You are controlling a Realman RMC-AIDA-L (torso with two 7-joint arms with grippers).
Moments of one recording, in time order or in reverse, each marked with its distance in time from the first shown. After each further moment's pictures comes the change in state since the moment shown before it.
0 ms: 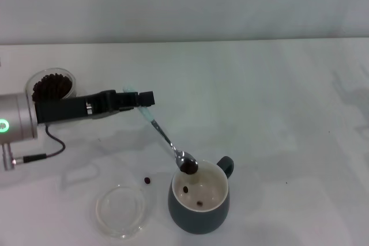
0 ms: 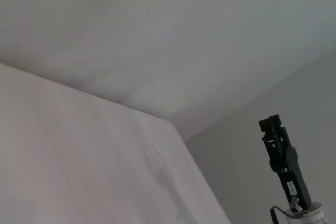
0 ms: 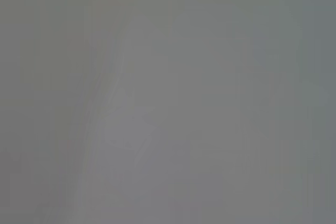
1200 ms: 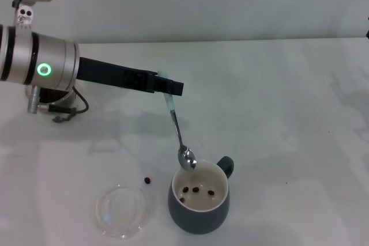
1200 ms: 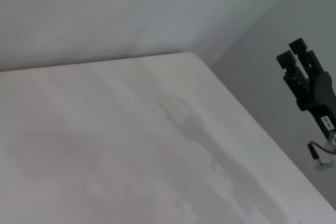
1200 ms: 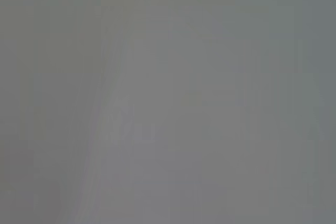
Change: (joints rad) left arm -0.204 -0.032 0.000 0.235 0.368 -0.005 -0.198; right arm 0.001 0.005 -0.007 0.013 -0.002 0.001 0.002
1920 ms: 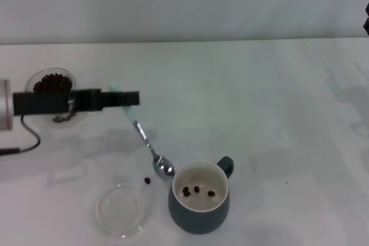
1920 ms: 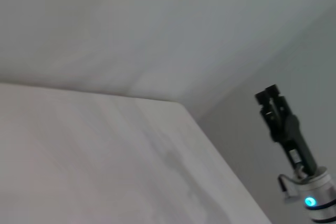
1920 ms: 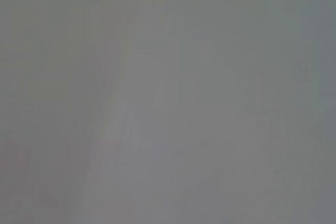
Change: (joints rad) left arm 0.291 0.010 -0.012 0.117 -0.224 0.078 0.053; right arm 0.017 0.000 0.006 -0.014 0.000 0.006 0.000
